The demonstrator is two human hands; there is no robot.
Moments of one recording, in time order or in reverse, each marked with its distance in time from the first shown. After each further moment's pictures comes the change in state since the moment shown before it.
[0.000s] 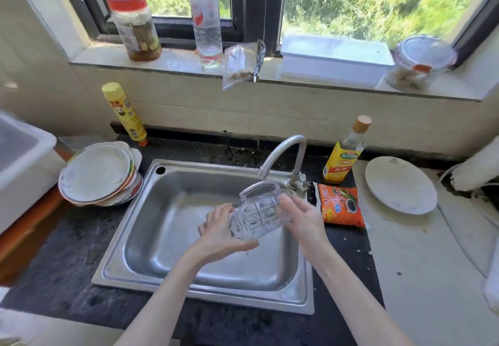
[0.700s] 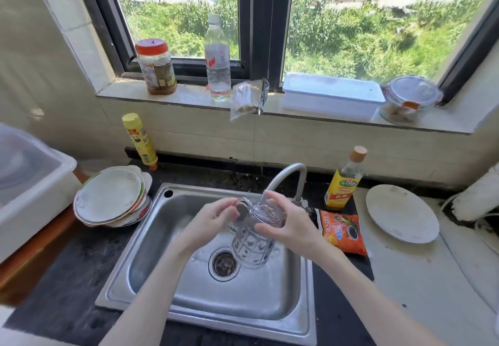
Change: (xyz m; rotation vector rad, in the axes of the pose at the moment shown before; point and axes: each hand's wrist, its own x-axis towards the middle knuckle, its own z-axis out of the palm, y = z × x) left_hand 0.000 0.031 -0.069 -0.346 0.084 0.192; right_hand -0.010 -0.057 0.012 -0.718 -0.338 -0.497
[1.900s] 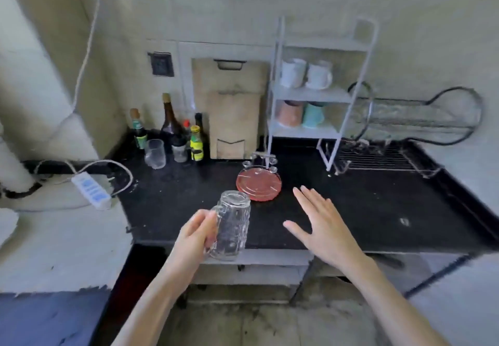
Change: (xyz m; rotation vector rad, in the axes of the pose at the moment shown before) left_hand -0.343 0.147 0.354 -0.359 -1.417 0.328; right_hand -0.657 -0.072 0.106 -0.563 1.238 1.343
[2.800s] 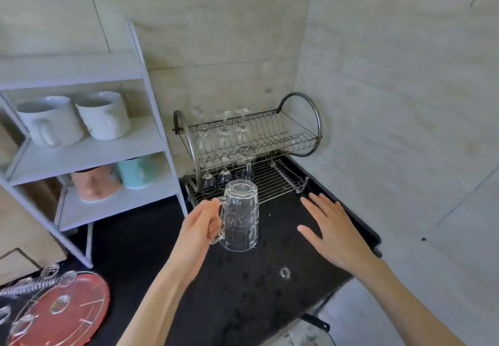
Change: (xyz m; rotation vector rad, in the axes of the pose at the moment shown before) left_hand 0.274 -0.024 0.440 -0.064 -0.445 -0.093; right_hand 0.063 0.425 -0.140 -0.192 0.046 0.498
